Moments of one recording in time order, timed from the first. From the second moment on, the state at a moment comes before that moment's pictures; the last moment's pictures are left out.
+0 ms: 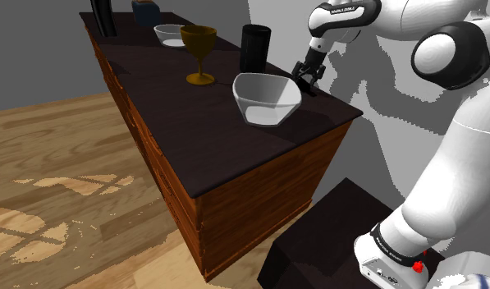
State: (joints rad) arm -0.17 0.26 -0.25 -1.62 0.22 1.89 -0.15
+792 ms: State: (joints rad) arm -0.17 0.26 -0.25 -1.61 0.22 1.88 -0.14
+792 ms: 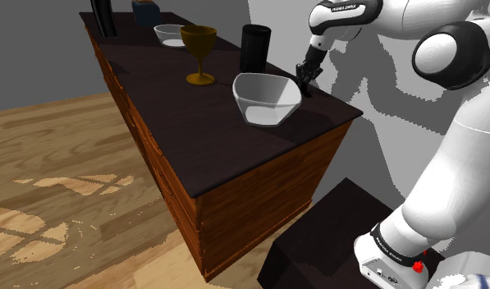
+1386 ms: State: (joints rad) arm -0.18 0.25 -0.26 -1.51 0.21 1.78 -0.13
